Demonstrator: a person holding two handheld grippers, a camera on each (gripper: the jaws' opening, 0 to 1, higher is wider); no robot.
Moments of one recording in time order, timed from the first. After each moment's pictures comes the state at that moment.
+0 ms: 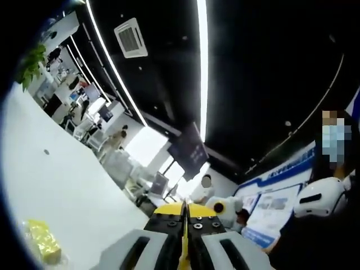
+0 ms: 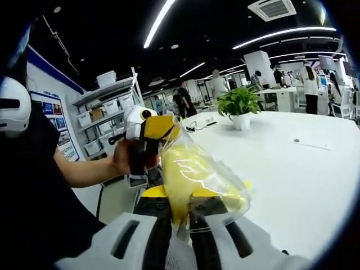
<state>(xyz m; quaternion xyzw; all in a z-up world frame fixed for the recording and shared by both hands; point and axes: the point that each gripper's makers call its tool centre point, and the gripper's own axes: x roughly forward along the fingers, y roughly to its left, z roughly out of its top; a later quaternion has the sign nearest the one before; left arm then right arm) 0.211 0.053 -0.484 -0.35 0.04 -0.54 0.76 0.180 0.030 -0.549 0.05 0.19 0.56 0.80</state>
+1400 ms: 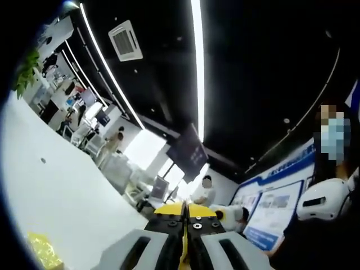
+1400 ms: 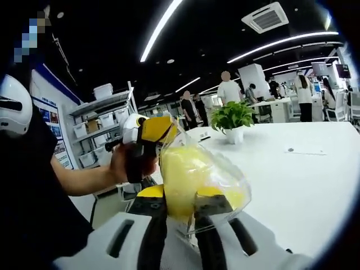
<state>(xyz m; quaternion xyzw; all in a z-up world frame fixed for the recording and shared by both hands) 0.226 0.038 -0.469 -0.34 0.03 -0.55 0.76 0.203 0.022 -0.541 0.08 0.13 0.54 0.83</state>
